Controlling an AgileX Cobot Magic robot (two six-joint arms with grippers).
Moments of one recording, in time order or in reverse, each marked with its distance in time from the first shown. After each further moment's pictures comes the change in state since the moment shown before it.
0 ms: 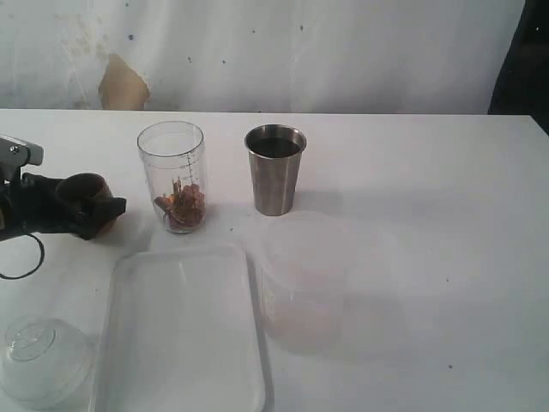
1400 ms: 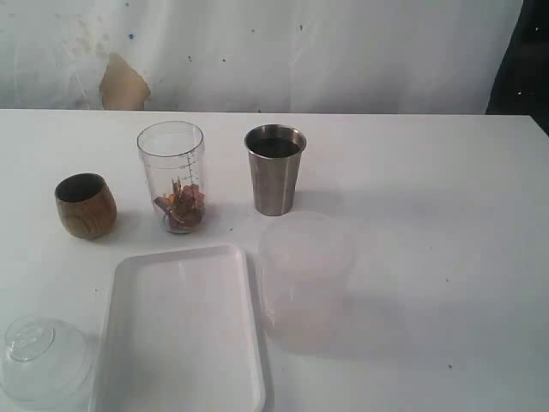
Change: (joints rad) left arm -0.255 -0.790 -0.093 -0.221 1.511 -0.027; right arm 0.000 0.000 0.000 0.001 0.000 -0.020
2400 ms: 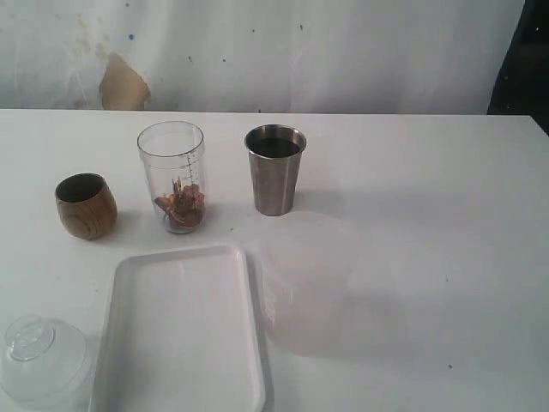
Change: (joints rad) left arm 0.145 -0.899 0.479 -1.065 -0.288 0.609; right arm 0.000 0.000 0.000 0.000 0.000 -0.002
